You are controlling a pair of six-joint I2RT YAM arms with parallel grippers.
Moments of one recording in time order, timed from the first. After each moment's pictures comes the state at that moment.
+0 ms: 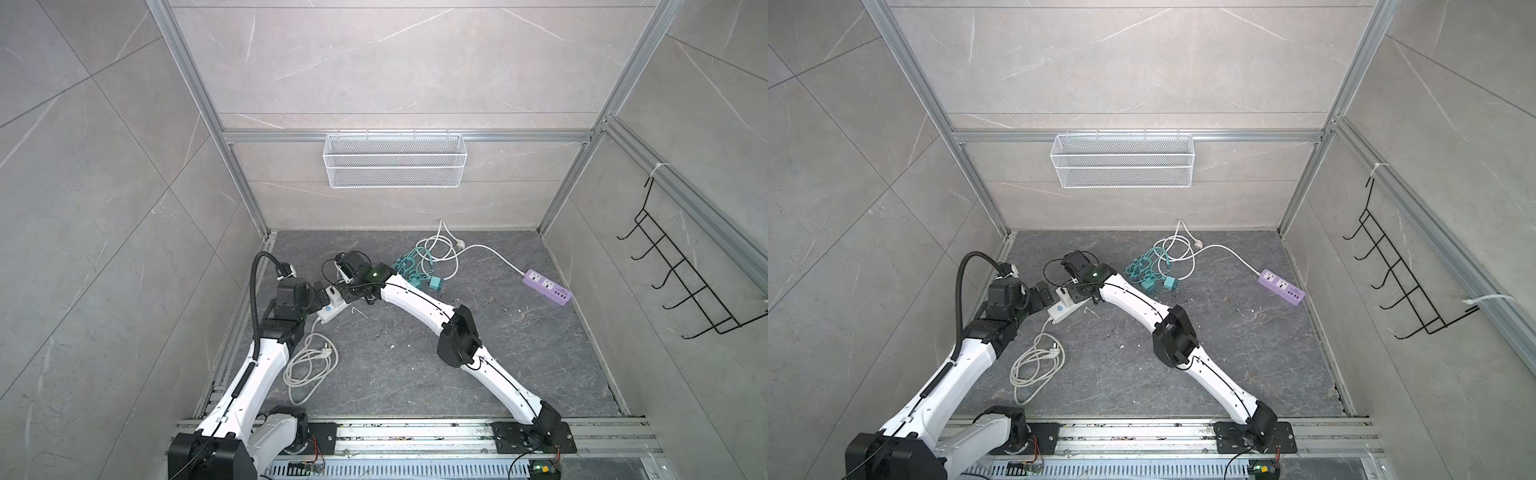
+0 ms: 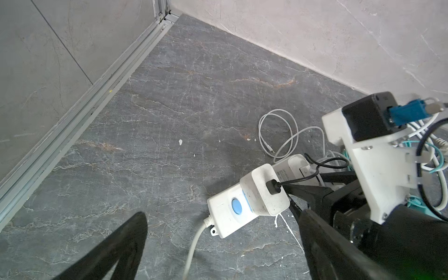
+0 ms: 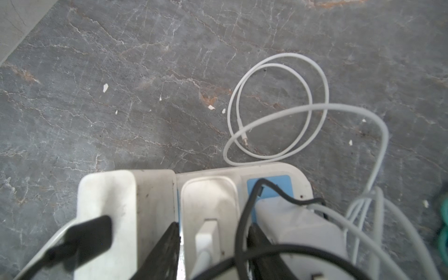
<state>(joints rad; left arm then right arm) -0.14 1.05 0.73 -0.32 -0.22 -0.42 0.90 2.74 2.73 -0.91 0.06 0.22</state>
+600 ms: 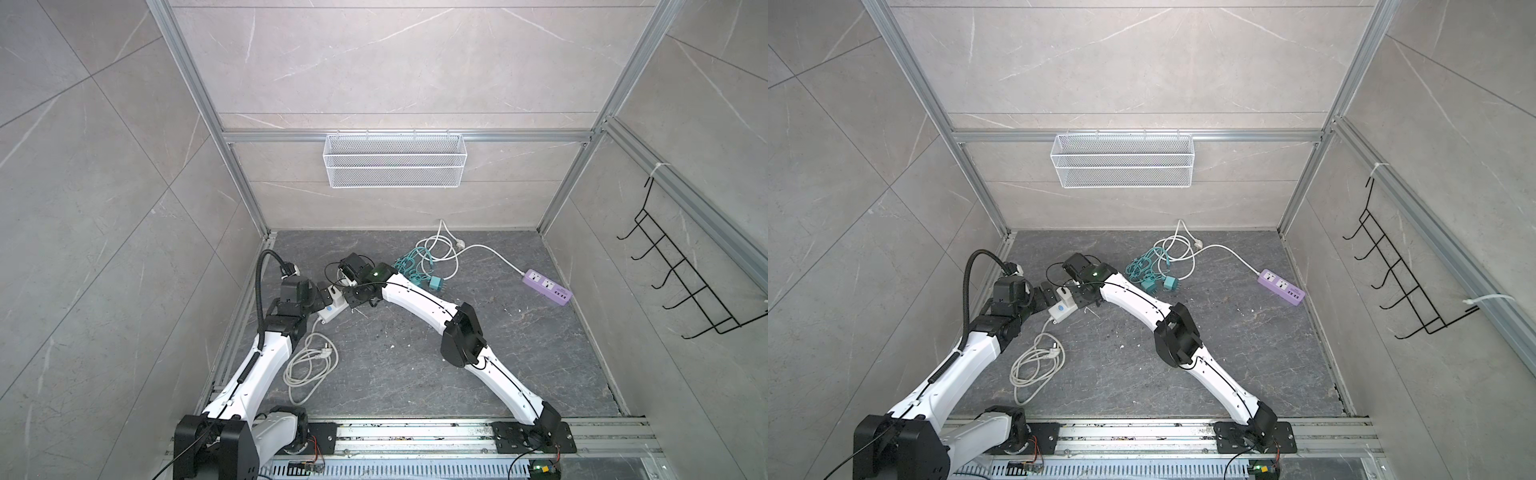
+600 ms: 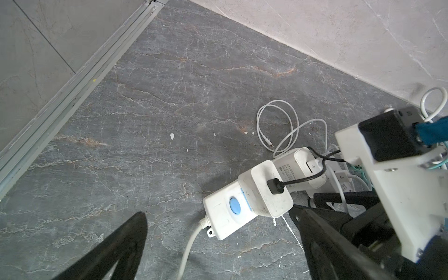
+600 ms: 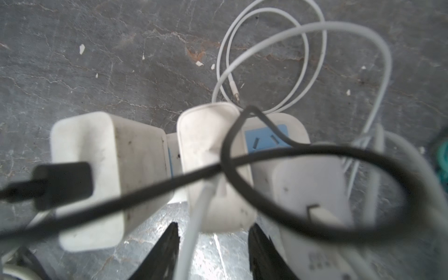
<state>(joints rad) -0.14 1.11 0.73 -0.28 -0.18 -0.42 0.90 2.64 2.59 -0.98 0.07 0.28</state>
